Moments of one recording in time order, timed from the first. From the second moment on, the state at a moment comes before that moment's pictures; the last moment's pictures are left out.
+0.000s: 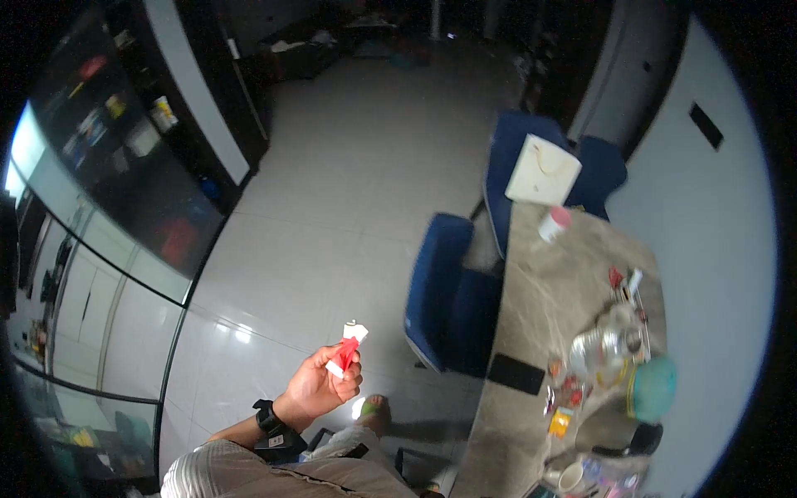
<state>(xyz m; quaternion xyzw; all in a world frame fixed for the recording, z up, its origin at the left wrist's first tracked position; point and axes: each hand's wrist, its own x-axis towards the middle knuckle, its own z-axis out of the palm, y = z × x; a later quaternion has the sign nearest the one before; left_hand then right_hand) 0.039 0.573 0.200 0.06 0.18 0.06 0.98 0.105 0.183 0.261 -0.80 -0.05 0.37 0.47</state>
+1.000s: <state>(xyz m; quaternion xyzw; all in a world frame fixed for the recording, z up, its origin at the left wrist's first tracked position) -0.072 0.625 0.346 0.12 0.21 0.52 0.82 0.262 0.362 0.236 -0.69 -0.33 0.40 0.51</state>
